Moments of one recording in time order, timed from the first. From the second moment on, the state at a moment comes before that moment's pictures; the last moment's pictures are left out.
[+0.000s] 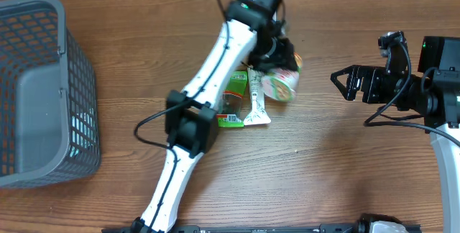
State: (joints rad) left arm -0.52 2.55 2.55 -1.38 0.47 -0.39; right arm -0.12 1.27 1.28 -0.97 -0.58 0.02
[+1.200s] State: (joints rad) left arm -0.06 2.12 2.87 -1.65 0.31 -0.33; right arm -0.12 1.27 1.28 -0.98 -0.56 0.02
